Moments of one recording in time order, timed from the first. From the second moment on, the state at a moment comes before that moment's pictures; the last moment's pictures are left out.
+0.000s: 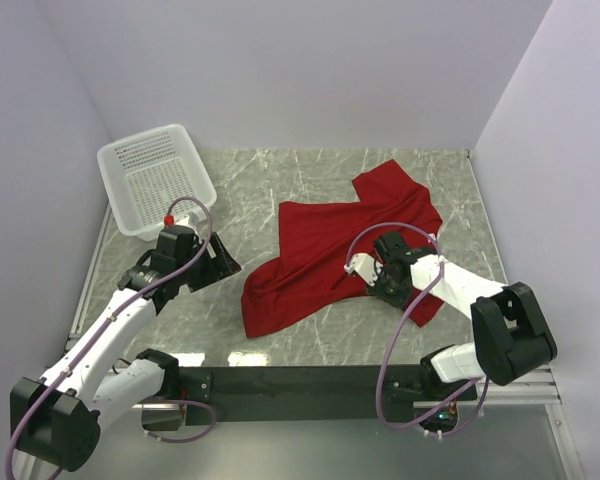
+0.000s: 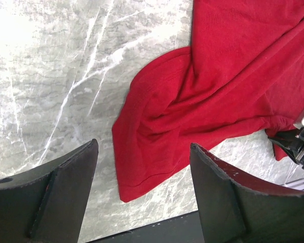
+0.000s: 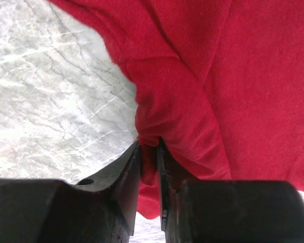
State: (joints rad) left arm -0.33 0.94 0.69 -0.52 0.10 -0.72; right arm 0.40 1.38 0.70 -0.69 -0.01 -0.68
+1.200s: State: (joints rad) left arm -0.33 0.98 0.65 -0.49 0.15 -0.73; right arm 0.41 1.19 0.77 -1.10 -0.31 -0.85
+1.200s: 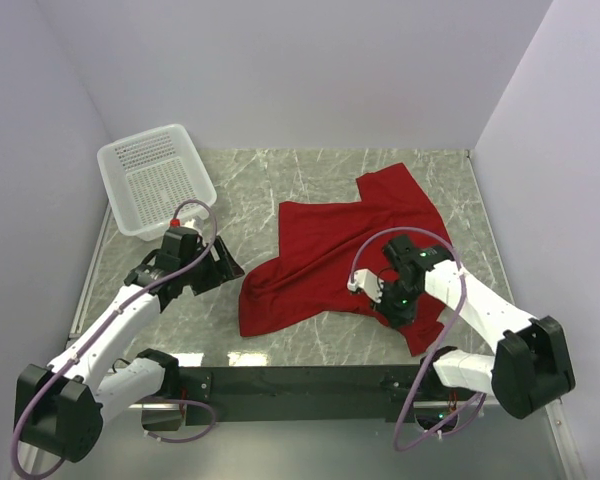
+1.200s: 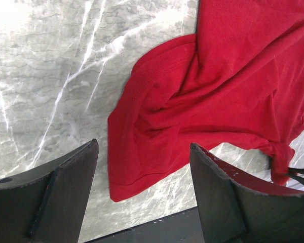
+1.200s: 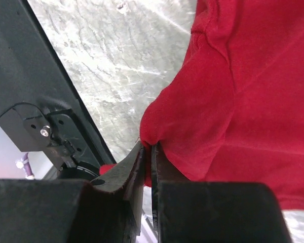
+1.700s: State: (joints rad) left arm -0.33 0.99 0.63 -0.48 0.16 -0.73; right arm 0.46 1.31 0.71 -0.99 -0.26 -0.74
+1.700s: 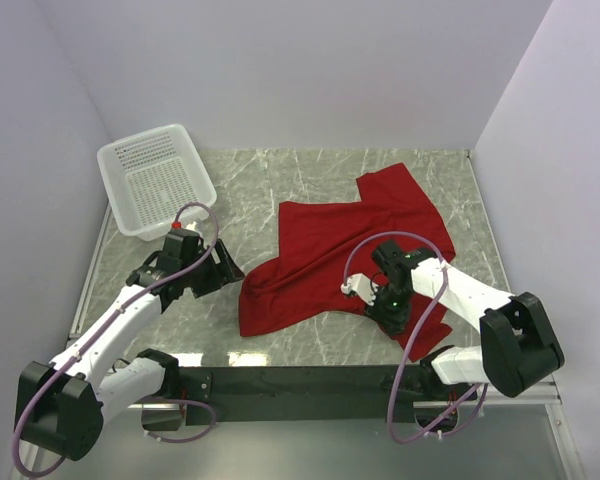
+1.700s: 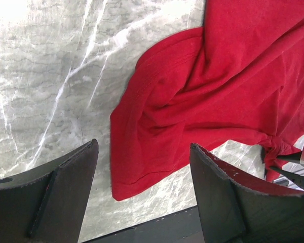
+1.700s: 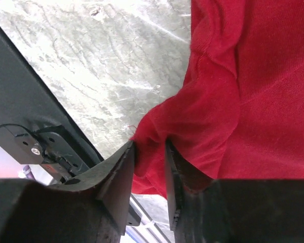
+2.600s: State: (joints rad) left arm -0.33 0.99 0.63 -0.47 0.17 -0.72; right arm 0.63 1.17 0.81 -1.22 -0.41 -0.87
